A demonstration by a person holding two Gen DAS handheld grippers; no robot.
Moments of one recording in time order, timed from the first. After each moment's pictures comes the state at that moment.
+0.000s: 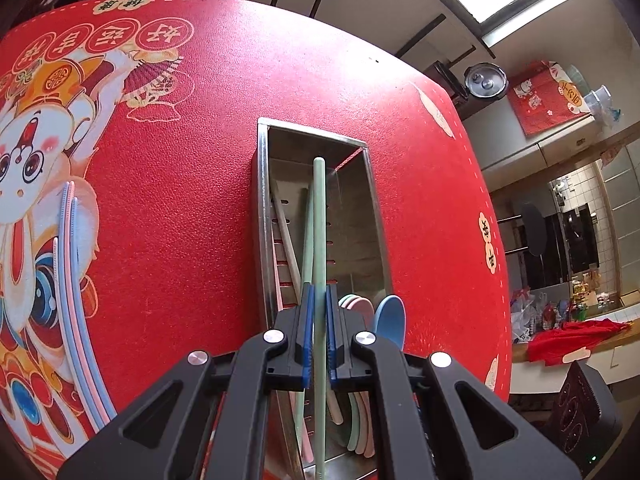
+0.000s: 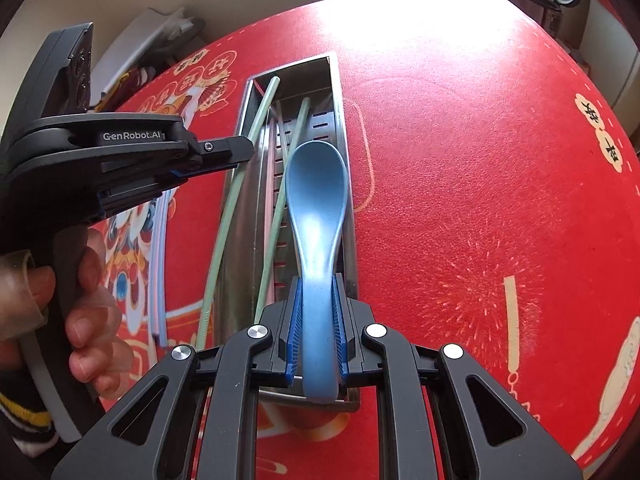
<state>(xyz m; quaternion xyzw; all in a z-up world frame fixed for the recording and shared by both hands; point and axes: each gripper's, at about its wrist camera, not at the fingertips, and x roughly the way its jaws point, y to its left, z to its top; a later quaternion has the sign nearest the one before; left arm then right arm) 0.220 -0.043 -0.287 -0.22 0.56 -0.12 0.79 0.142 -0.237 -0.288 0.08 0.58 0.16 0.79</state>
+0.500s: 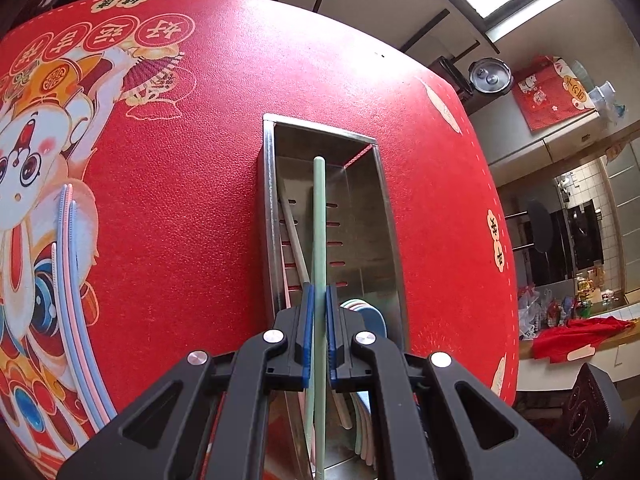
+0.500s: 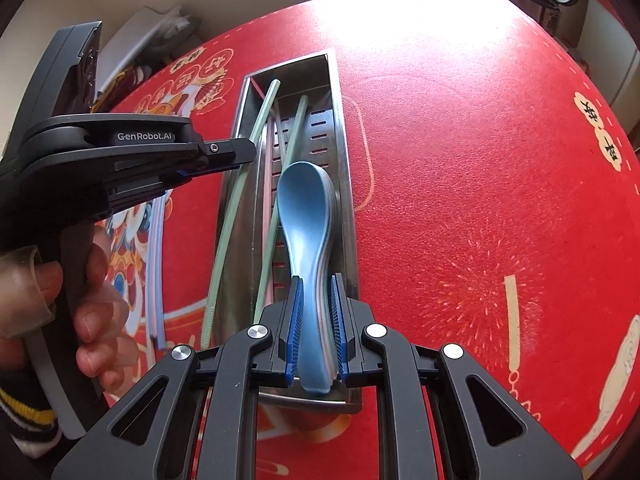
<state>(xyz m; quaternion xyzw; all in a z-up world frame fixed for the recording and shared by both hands) 0.227 -0.046 -0.294 -0.21 0.56 -0.12 0.79 0.144 -0.235 -0.290 0.08 0.58 0.15 0.79</state>
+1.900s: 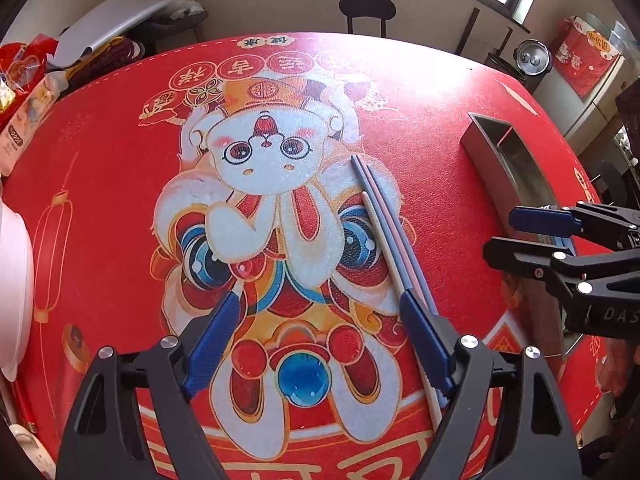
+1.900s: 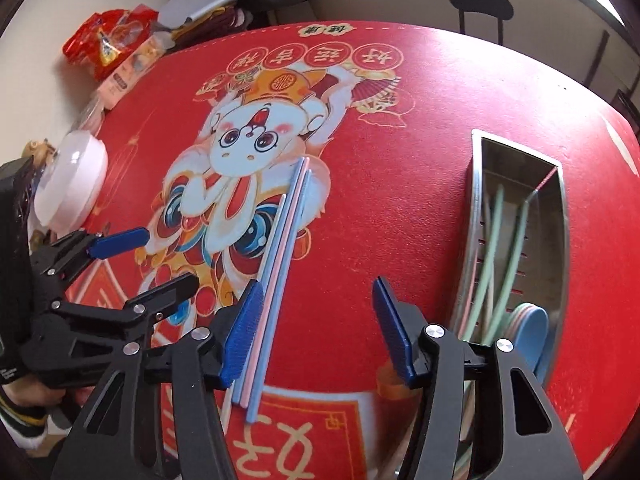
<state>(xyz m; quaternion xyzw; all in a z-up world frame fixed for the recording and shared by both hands) 0.117 0.122 -0.291 -0.04 0.53 -0.01 0.85 0.171 -0.068 -0.273 -0.06 0.56 0.28 0.77</state>
